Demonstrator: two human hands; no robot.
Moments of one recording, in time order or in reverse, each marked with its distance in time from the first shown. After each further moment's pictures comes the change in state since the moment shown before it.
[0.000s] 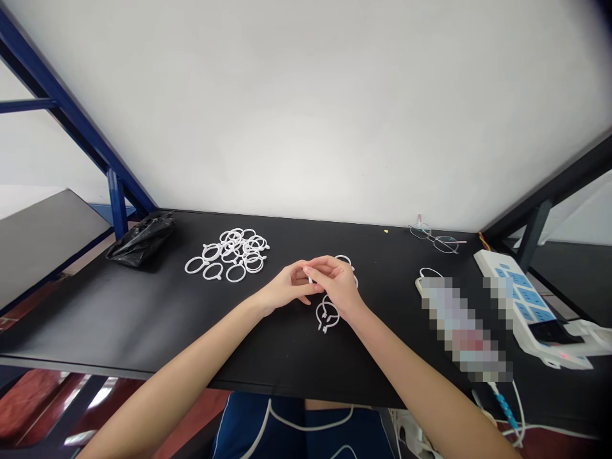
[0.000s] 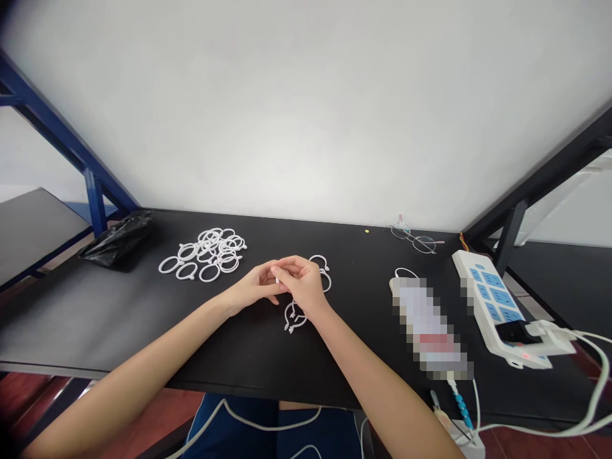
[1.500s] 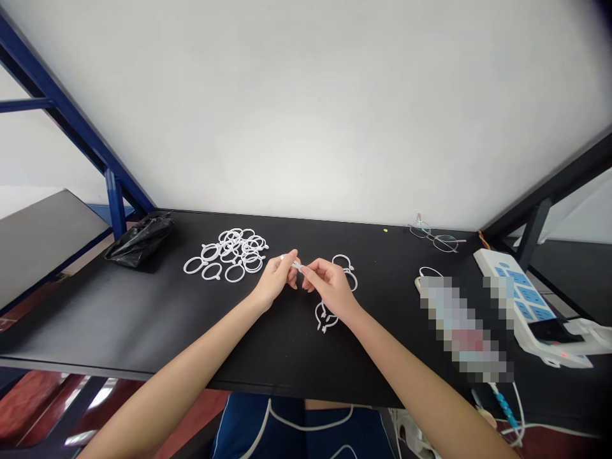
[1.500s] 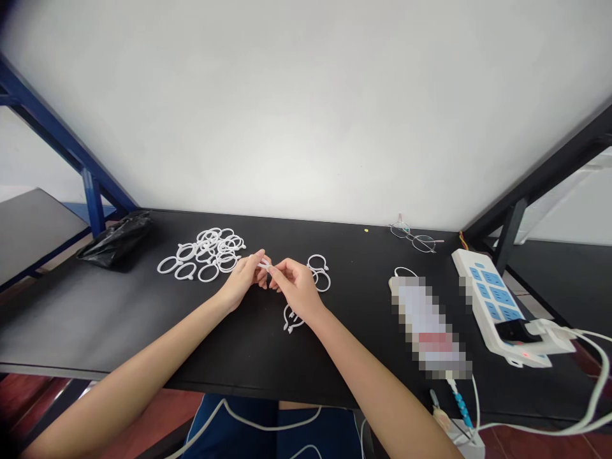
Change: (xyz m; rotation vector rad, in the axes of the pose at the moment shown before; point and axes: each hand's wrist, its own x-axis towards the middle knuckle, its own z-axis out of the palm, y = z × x) left_hand 0.008 -0.001 -0.006 -0.007 0.338 0.150; right_hand 0.001 0.007 -0.002 -0.263 -0.135 -0.109
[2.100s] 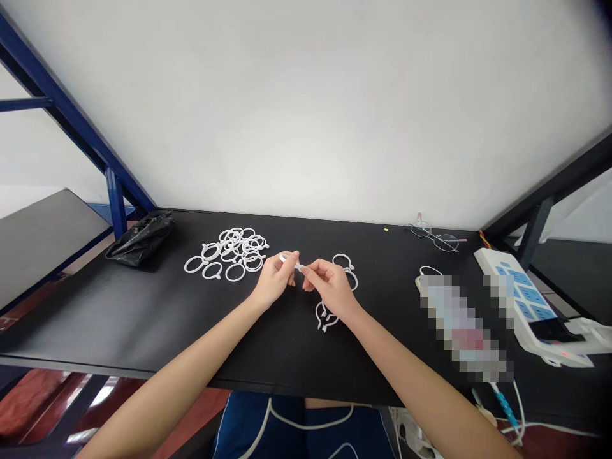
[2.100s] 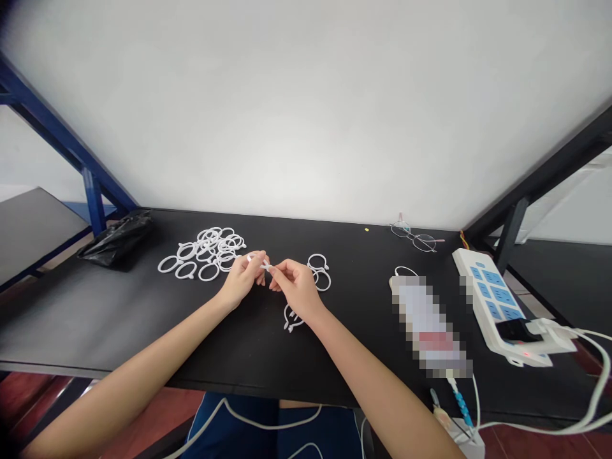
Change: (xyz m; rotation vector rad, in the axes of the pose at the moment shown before) left_hand 0.001 -0.005 -0.004 0.155 0.050 0.167; right_hand -0.001 -0.001 0.002 -0.002 0.026 0.018
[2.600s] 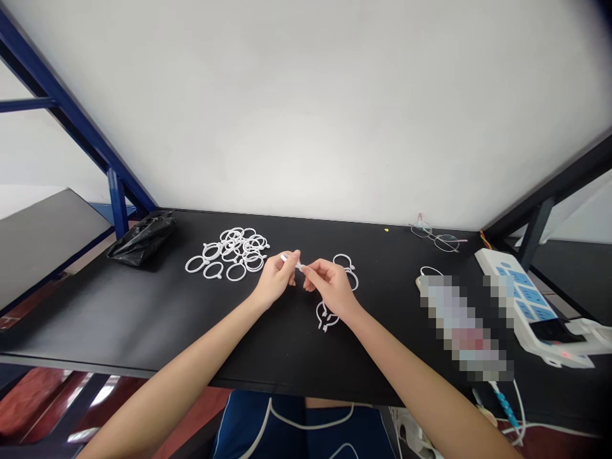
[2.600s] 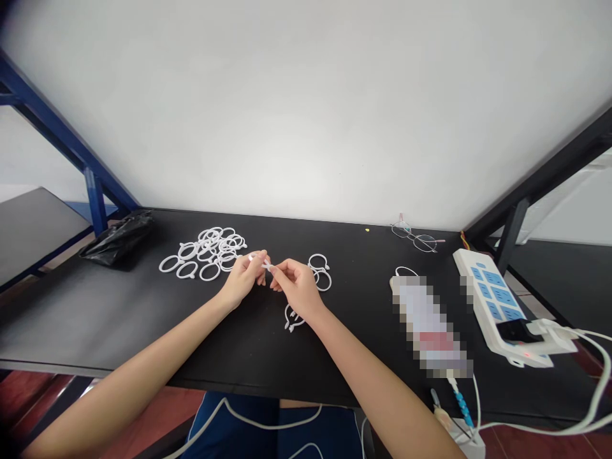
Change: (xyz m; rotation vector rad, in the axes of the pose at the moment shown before) left_hand -0.001 0.003 0.001 -0.002 -0.002 -0.017; right_hand 0.001 0.003 0.000 0.003 0.004 -0.005
